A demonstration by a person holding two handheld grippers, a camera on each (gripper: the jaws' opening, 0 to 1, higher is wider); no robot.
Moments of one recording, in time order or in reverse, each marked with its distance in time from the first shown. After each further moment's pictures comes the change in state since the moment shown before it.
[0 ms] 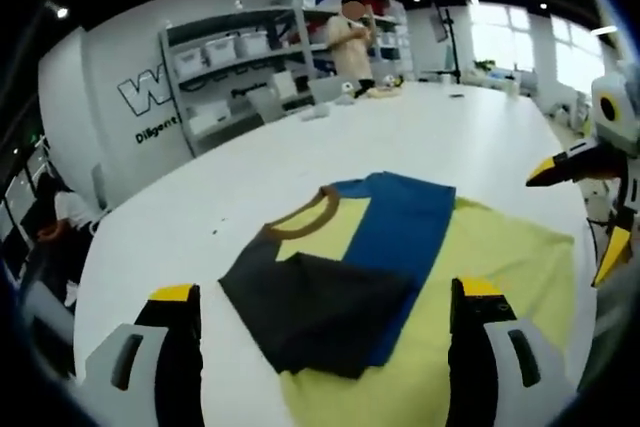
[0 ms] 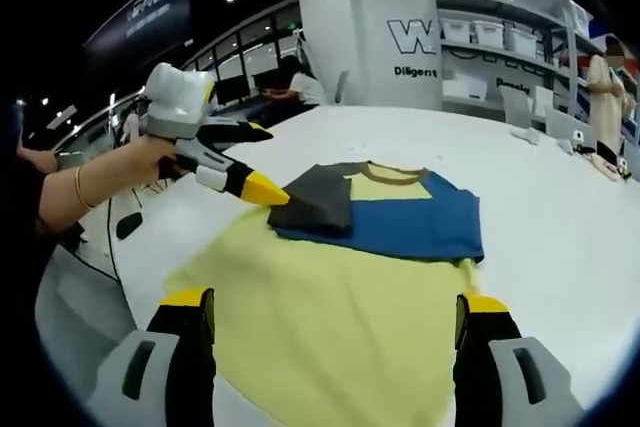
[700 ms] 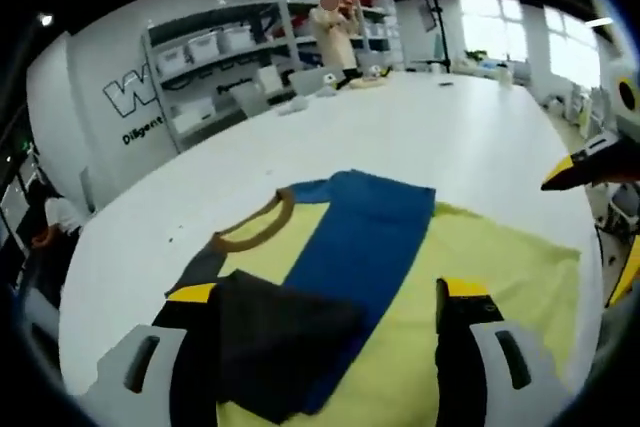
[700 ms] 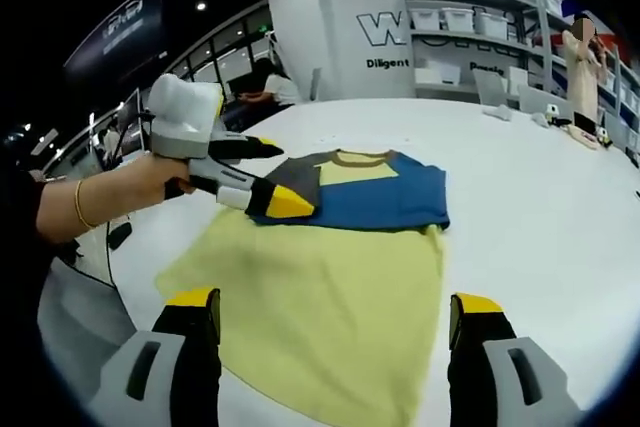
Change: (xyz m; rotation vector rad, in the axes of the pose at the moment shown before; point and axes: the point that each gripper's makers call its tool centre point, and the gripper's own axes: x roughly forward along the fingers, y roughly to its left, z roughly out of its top) left arm 0.047 -0.060 0.013 0.000 0.023 -0.016; right arm -0.029 -0.028 -0.028 0.102 0.018 -0.072
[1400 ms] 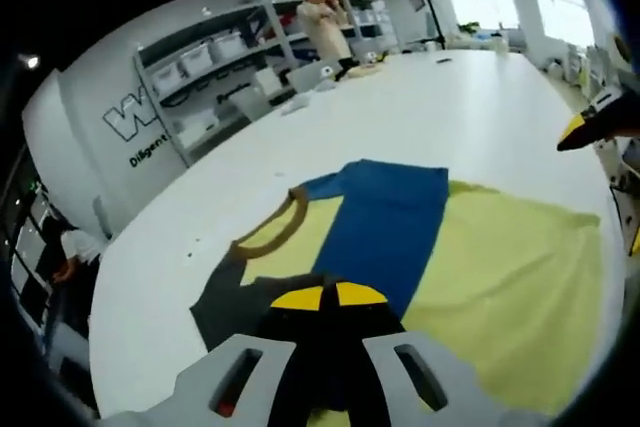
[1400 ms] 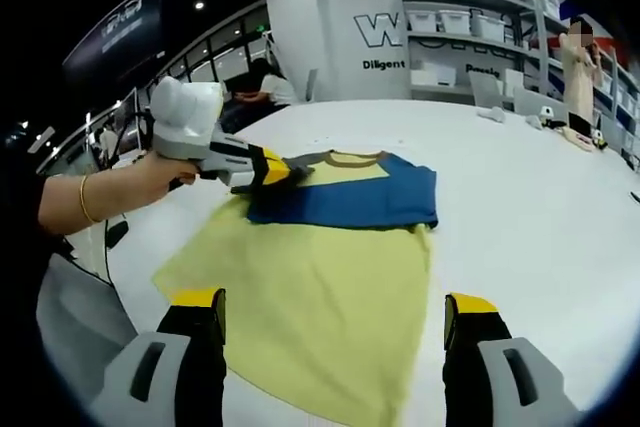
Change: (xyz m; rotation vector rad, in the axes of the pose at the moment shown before) left arm 0.011 -0.001 -0.005 0.154 0.035 0.040; right arm -0.009 -0.010 -0.004 0.004 0.003 -0.027
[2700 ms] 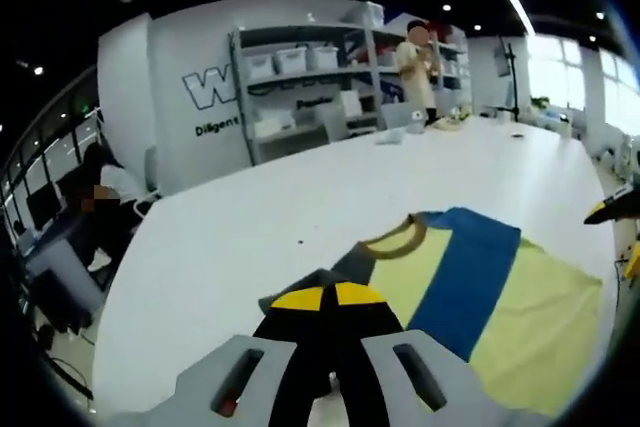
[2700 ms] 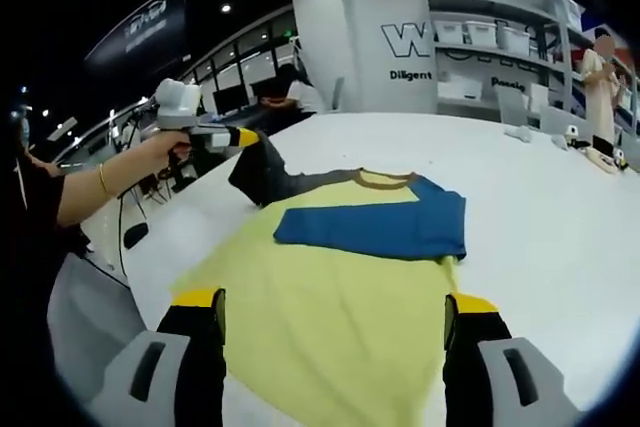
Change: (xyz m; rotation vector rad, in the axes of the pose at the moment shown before) left arm -0.077 0.148 -0.014 -0.322 -0.142 0.184; right arm 0.004 0.023 0.027 -0.049 -0.039 0.097
